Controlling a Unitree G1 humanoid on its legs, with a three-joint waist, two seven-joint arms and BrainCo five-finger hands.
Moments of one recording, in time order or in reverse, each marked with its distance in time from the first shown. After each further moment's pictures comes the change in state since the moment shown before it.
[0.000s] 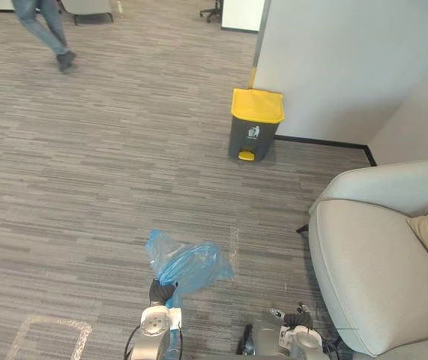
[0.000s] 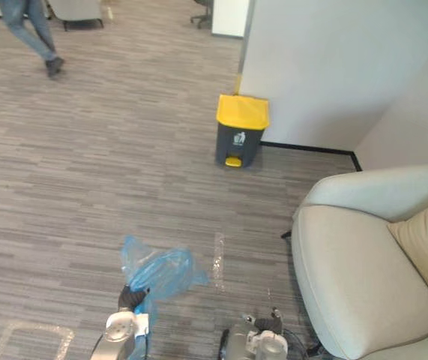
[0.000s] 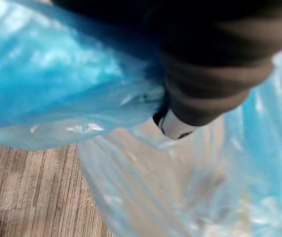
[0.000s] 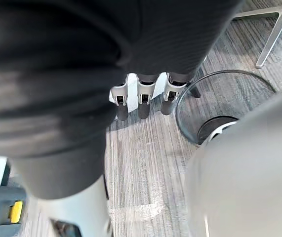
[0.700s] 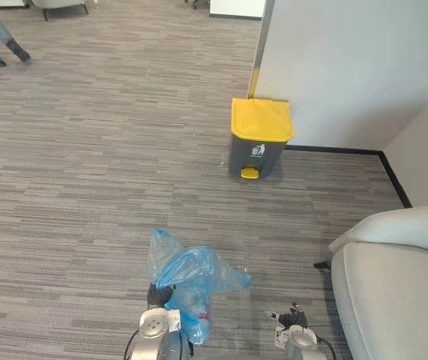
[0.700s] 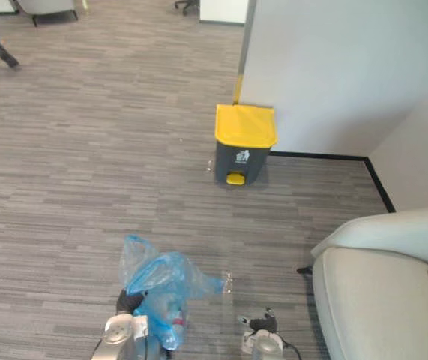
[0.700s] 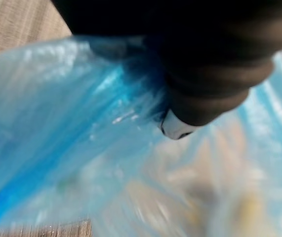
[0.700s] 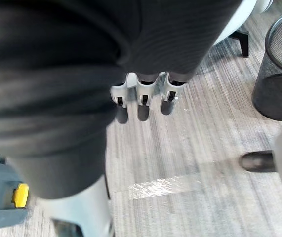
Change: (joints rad) left arm 0.032 -0.043 0.026 -0.018 -0.003 0.008 -0.003; right arm -0.001 0.012 0.063 -0.014 0.002 0.016 -0.007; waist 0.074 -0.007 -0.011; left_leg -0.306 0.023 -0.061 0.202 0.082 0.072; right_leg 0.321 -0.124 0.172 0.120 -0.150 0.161
